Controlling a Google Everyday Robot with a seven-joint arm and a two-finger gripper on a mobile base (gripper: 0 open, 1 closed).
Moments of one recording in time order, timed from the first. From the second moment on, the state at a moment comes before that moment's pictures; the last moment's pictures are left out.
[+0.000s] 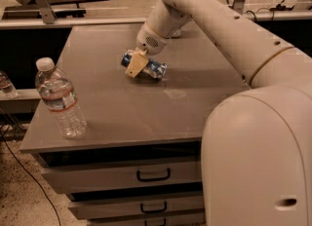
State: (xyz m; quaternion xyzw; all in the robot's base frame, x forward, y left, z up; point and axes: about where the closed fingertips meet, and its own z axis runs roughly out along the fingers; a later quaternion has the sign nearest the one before) arm 0.682 0.051 0.848 -0.62 0.74 0.20 0.20
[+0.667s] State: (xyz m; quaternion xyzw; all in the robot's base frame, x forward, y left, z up) arm 0.672 0.057 0.849 -0.62 0.73 0.20 0.19
